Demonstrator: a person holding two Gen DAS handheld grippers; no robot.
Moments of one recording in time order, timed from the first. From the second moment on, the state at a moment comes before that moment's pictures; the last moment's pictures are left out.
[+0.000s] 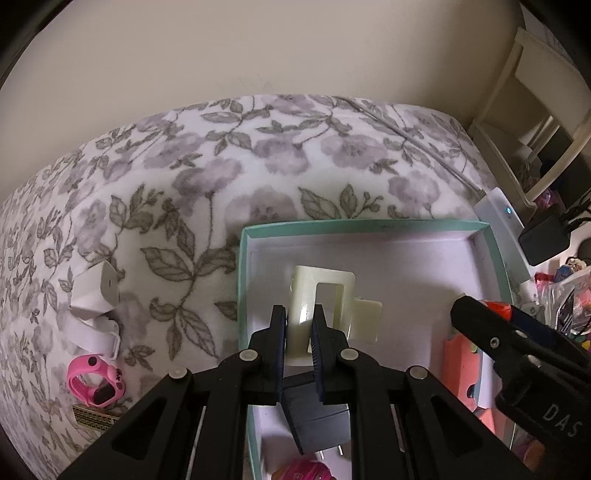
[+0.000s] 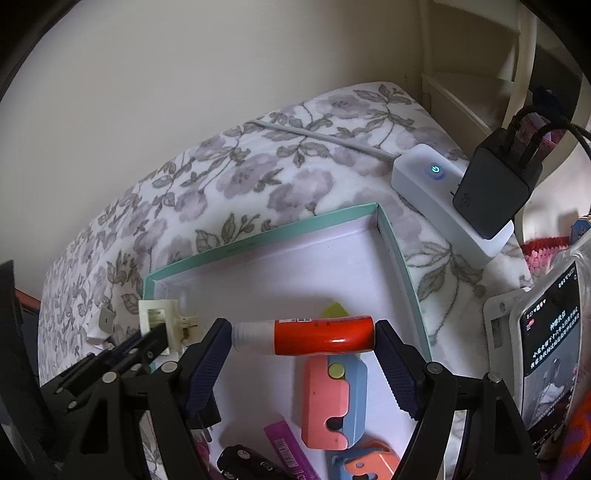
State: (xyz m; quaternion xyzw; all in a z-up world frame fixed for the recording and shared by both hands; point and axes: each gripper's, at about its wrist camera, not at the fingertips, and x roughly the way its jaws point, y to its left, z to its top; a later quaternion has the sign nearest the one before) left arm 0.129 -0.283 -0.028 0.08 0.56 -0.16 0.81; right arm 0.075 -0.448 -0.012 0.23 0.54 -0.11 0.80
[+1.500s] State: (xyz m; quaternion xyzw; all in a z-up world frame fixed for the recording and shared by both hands) left arm 0.131 -0.193 0.019 0.02 0.50 -0.06 0.86; right arm 0.078 -0.428 0.034 0.20 0.46 -0.11 0.86
